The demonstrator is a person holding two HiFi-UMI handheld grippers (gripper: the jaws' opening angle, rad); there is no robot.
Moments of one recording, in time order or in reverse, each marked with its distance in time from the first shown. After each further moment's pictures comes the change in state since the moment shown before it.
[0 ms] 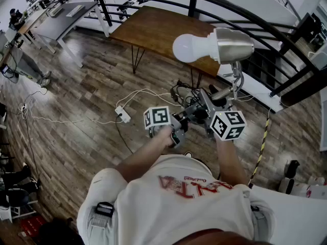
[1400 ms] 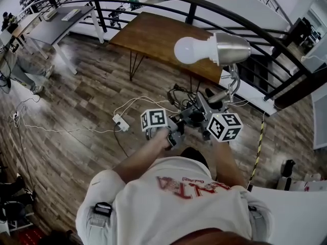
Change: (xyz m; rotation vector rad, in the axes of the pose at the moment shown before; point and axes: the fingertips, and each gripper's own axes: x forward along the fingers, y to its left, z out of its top) left arm -0.062 0.015 0.049 -0.018 0.039 -0.034; right arm 0.053 0.059 -0.007 0.008 -0.010 -0.045
